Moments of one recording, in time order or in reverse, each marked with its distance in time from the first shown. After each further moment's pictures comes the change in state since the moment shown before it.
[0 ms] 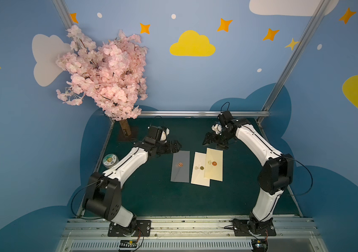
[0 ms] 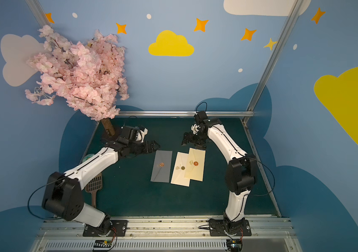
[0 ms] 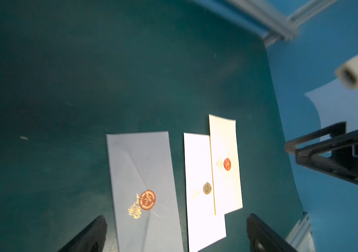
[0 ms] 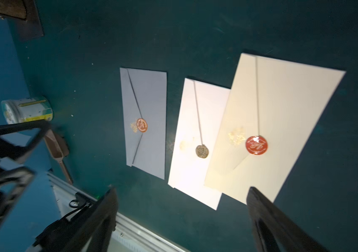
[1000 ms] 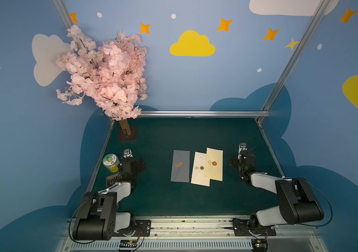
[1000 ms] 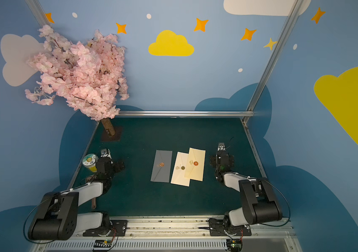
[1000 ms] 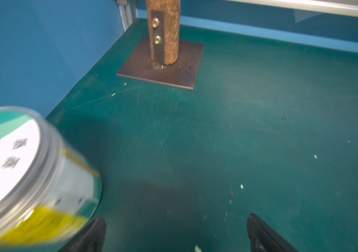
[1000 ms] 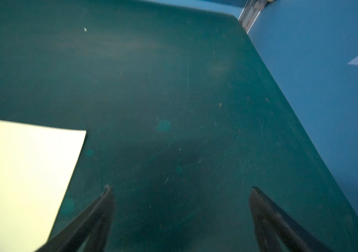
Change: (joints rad) left arm 0.344 -0.097 -0.765 0.884 -0.562 0.295; right arm -0.219 -0.357 -1.245 1.584 0.666 -0.415
